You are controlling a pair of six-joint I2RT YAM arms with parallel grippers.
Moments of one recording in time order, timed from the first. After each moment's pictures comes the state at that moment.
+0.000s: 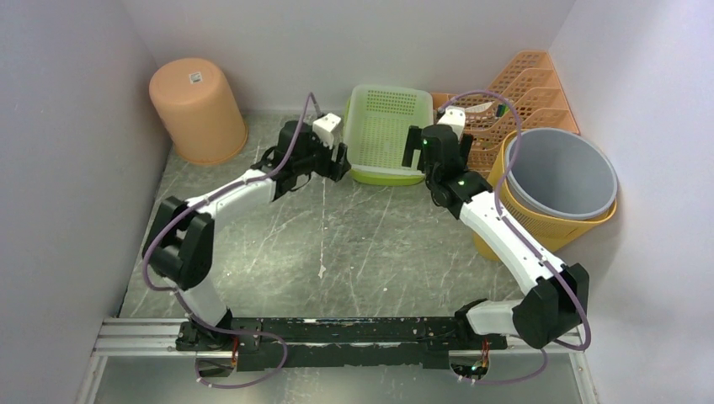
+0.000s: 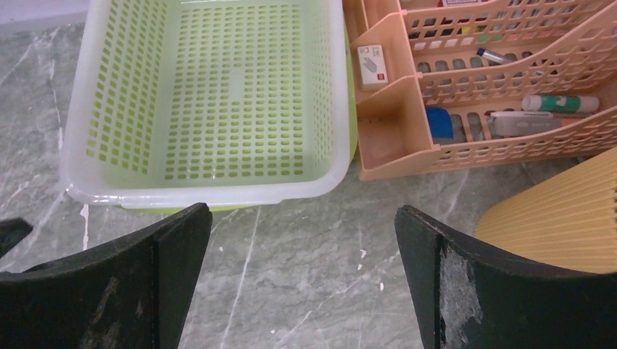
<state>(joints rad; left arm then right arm) -0.54 1.75 1.29 0.07 0.21 0.01 0.45 1.30 1.12 -0.28 0.55 0.28</state>
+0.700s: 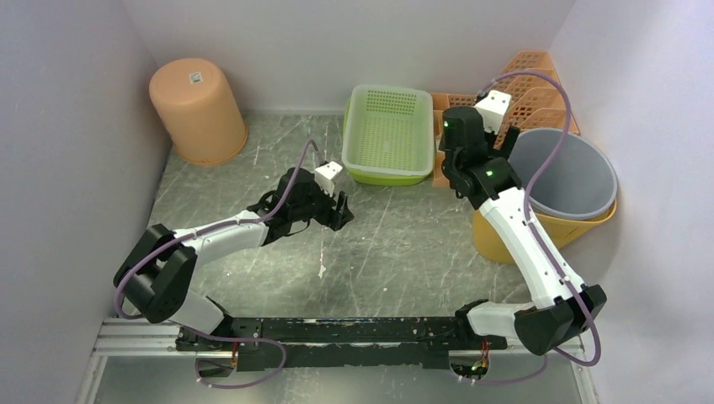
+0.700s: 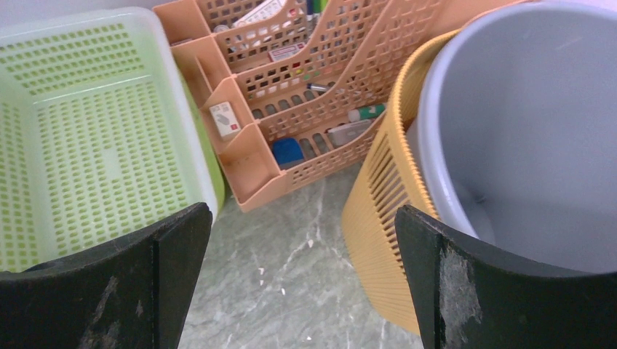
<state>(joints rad) -0.68 1.49 0.83 0.18 0.23 -0.13 0.42 1.27 1.39 -0.62 0.91 0.30</state>
